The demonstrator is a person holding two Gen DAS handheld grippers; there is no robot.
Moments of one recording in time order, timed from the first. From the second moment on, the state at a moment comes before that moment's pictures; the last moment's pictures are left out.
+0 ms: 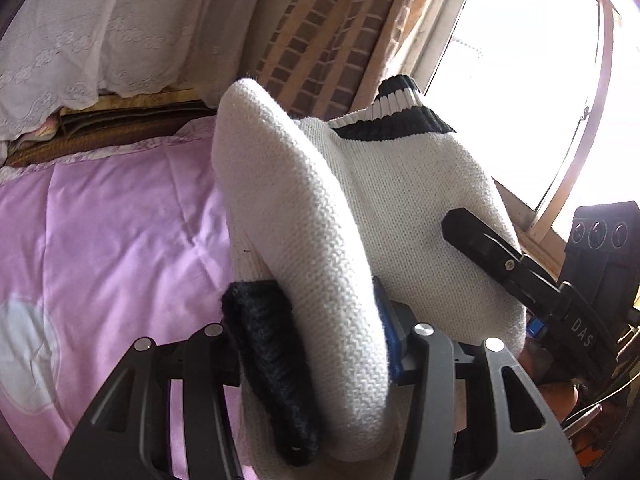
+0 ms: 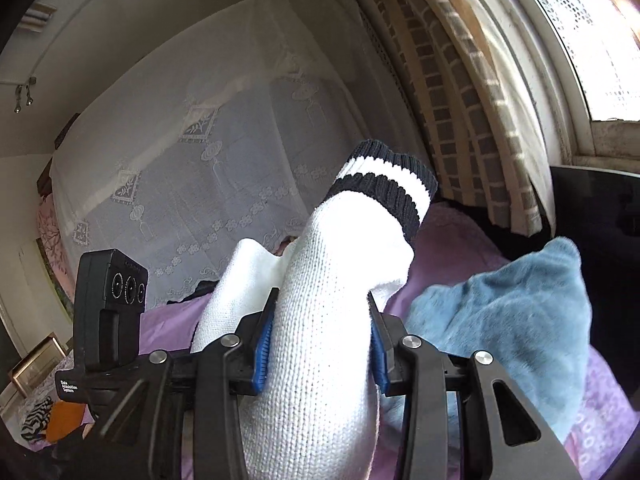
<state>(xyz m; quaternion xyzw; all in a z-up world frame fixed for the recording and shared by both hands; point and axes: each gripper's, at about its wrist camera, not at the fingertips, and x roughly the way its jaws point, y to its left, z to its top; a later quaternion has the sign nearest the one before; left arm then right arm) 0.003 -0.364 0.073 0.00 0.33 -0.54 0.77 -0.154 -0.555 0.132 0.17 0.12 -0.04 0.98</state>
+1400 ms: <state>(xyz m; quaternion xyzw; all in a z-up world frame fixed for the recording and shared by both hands) -0.046 -0.403 0.039 0.10 0.22 -0.42 0.87 -0.215 -0.629 0.093 0.17 0.17 -0.24 0.94</state>
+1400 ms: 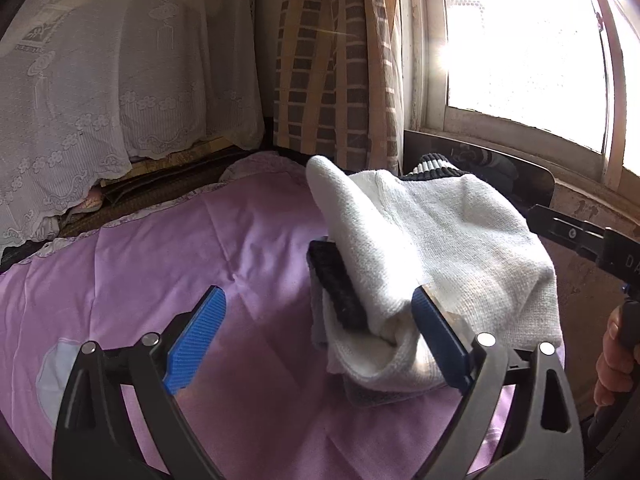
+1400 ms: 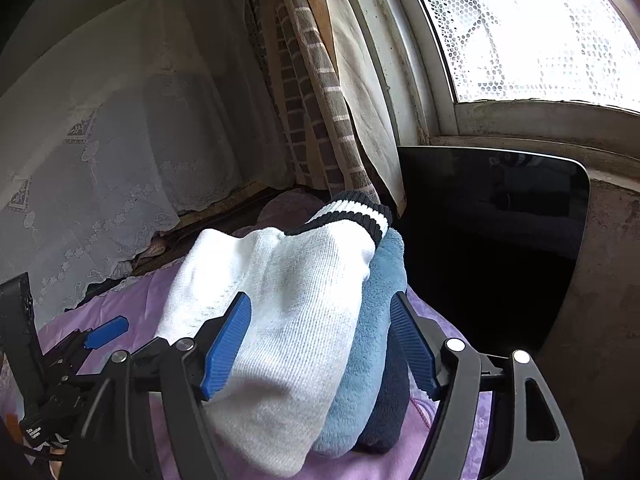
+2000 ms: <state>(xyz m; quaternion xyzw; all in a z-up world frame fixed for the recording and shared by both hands) -0.047 -0.328 0.046 0.06 0.20 -0.42 0.89 -0.244 -0.522 0.121 0.11 0.16 -0.24 0.95</state>
